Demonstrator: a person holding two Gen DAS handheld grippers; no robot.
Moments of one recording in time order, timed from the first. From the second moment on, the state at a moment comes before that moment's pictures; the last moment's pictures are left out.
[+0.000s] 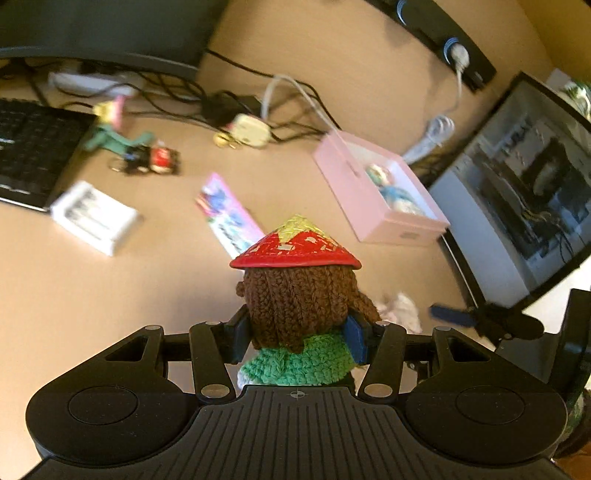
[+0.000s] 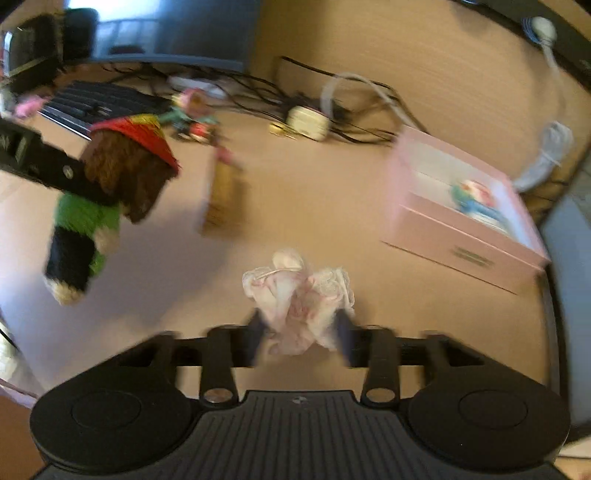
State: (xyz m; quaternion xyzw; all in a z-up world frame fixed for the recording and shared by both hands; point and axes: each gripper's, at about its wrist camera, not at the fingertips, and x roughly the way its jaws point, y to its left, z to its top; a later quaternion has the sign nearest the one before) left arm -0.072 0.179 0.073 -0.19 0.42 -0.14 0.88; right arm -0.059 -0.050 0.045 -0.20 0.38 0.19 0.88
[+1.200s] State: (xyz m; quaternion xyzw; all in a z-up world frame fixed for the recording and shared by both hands) left arm 0.009 0.075 0.137 -0.16 0.42 -0.16 0.88; right arm -0.032 -0.158 0.089 -0.05 0.33 0.21 0.92
